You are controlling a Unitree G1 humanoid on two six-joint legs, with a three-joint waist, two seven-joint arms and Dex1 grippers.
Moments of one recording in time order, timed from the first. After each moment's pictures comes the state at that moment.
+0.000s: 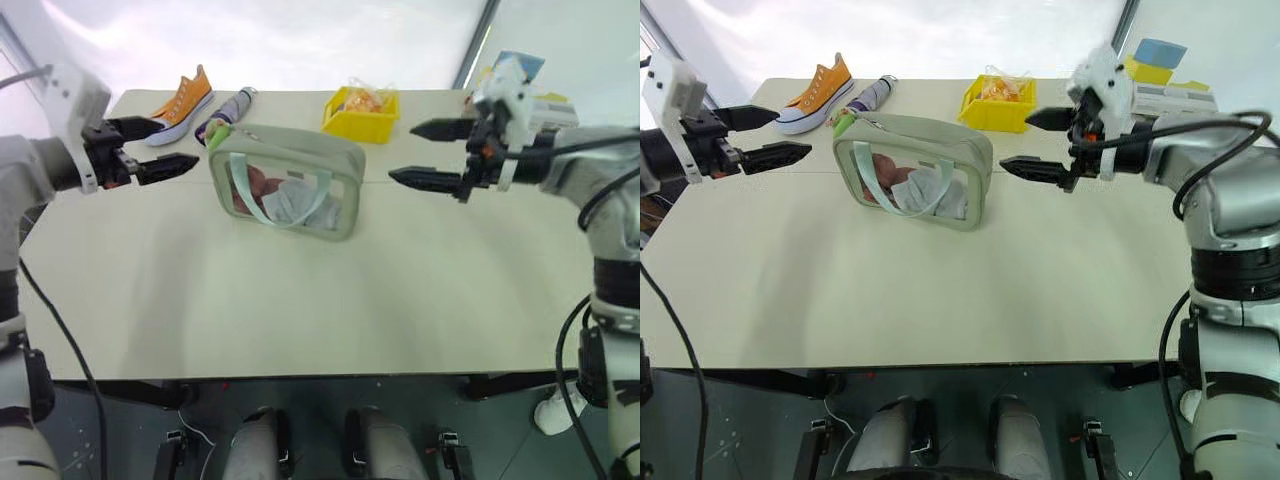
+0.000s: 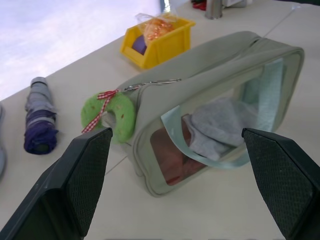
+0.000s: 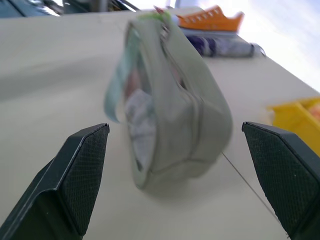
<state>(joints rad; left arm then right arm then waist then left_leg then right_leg) -0.81 0.98 0.16 0.12 -0.46 0.72 -1.04 -0.96 -0.80 0.00 -0.05 0.46 0.81 1.06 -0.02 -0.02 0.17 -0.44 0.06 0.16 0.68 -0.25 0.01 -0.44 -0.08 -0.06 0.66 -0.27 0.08</state>
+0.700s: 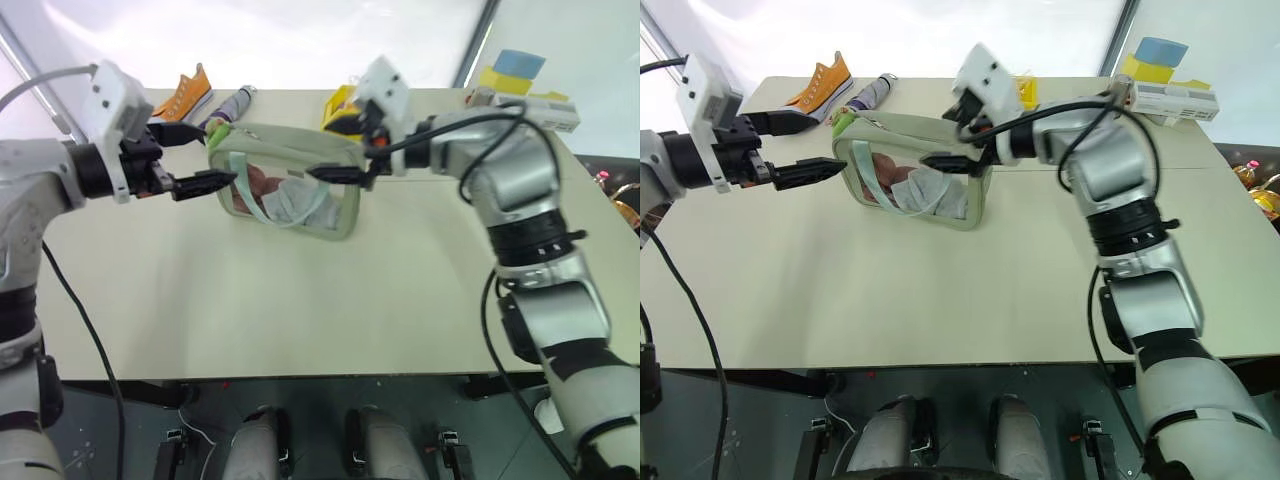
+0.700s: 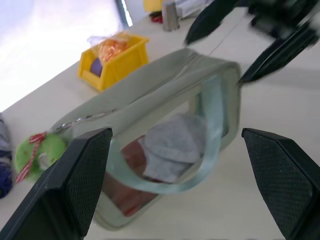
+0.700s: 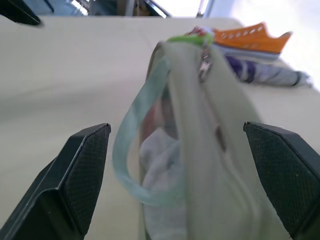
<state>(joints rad) -0.72 0.91 0.19 -0.27 -0.58 0.86 -0.90 -1.18 -0.44 0.29 0.32 0.22 0.59 0.96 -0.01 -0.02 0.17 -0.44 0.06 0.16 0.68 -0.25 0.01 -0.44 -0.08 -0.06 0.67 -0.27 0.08</state>
